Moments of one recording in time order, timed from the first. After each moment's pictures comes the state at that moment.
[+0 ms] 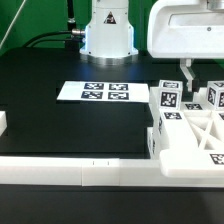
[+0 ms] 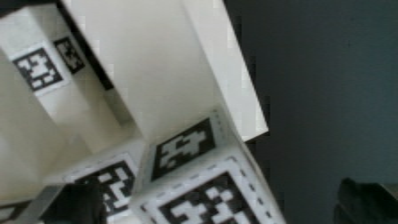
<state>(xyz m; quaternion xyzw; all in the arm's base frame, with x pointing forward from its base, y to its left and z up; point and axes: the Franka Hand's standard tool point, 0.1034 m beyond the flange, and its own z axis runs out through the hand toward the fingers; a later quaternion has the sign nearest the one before) 0.644 0.124 0.121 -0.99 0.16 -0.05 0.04</state>
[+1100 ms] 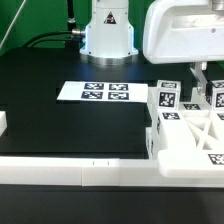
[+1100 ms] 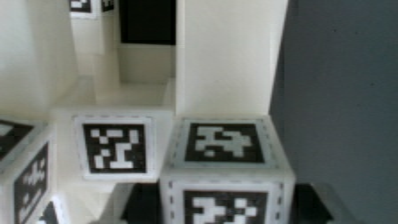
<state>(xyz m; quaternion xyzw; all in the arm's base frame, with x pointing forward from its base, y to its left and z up) 0.644 0.117 0.119 -1.00 -0.02 -0.06 0.02</state>
